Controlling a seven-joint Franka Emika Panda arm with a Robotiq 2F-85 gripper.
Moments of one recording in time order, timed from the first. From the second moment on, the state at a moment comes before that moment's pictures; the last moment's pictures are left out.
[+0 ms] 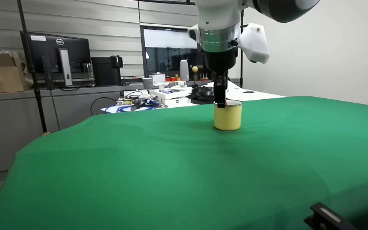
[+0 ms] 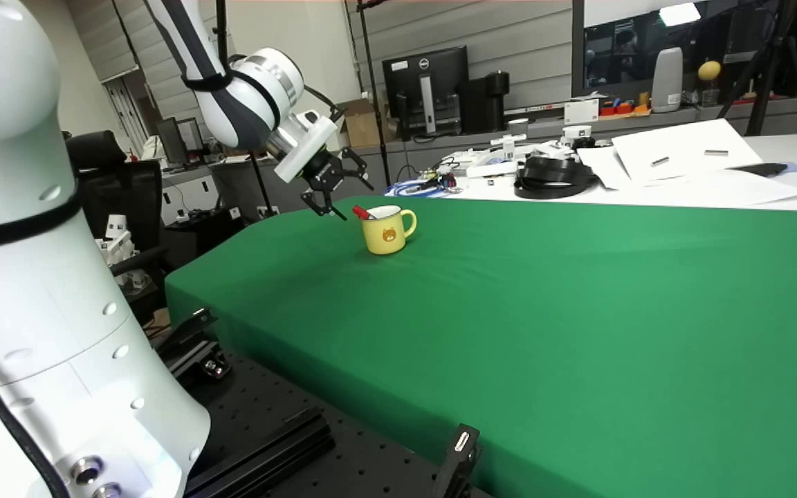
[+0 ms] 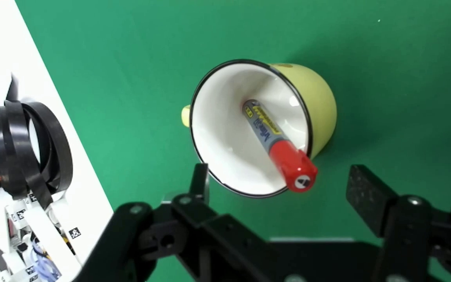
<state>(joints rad) 0.20 0.28 0.22 -2.33 -1.28 2.56 0.55</state>
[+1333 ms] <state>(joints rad) 0.20 0.23 0.21 -2.32 -1.04 2.54 0.55</state>
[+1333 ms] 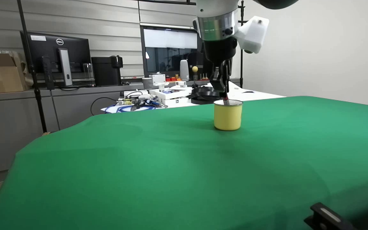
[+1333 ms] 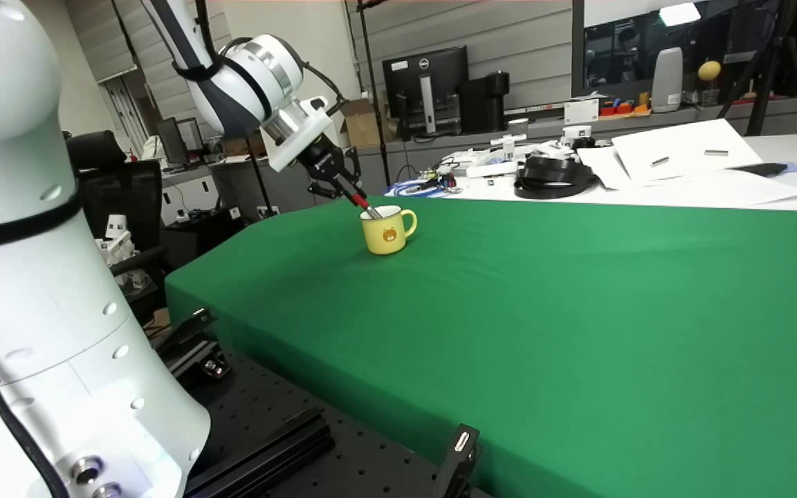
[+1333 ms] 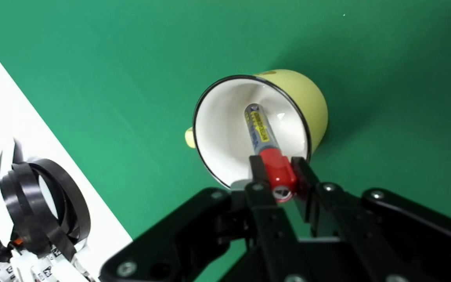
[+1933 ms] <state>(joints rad) 0.23 0.03 0.22 -2.32 -0.98 2.42 0.54</state>
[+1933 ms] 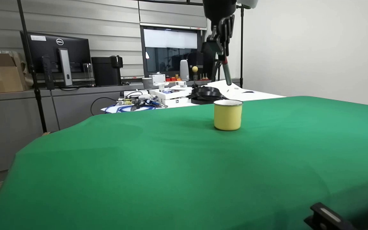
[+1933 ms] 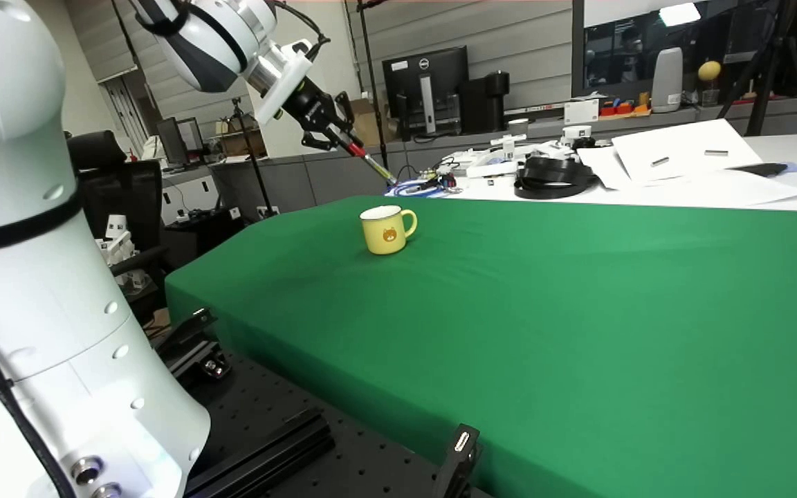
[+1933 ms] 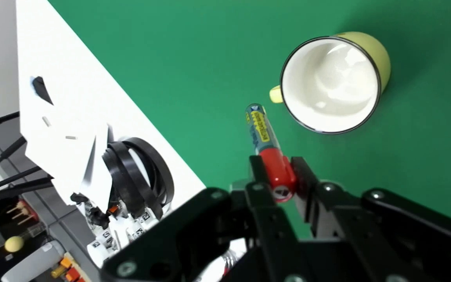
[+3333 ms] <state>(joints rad) 0.08 0.08 0.10 -2.57 -1.03 2.21 0.31</state>
